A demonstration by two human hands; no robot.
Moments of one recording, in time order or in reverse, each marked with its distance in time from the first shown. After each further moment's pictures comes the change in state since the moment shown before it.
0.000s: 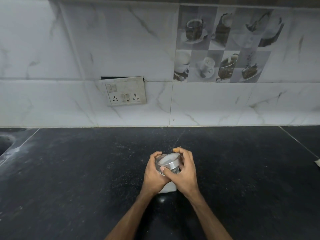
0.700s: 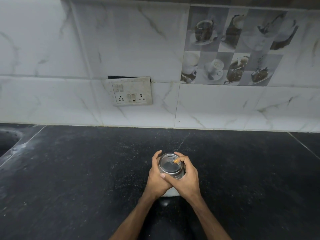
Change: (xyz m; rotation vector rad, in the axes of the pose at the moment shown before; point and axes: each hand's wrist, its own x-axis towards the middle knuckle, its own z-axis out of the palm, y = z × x) left_hand 0.003 -0.007 0.000 -0.091 -0.059 -0.016; right_hand 0.004 0.013 0.008 -0.106 -0.050 -0.013
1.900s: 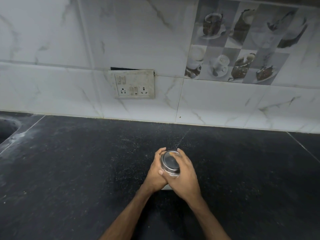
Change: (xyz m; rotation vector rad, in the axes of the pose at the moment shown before) left_hand 0.000 -0.004 -0.011 0.018 -0.144 -0.029; right_hand -0.016 -0.017 0.005 -0.408 -0.148 0.067
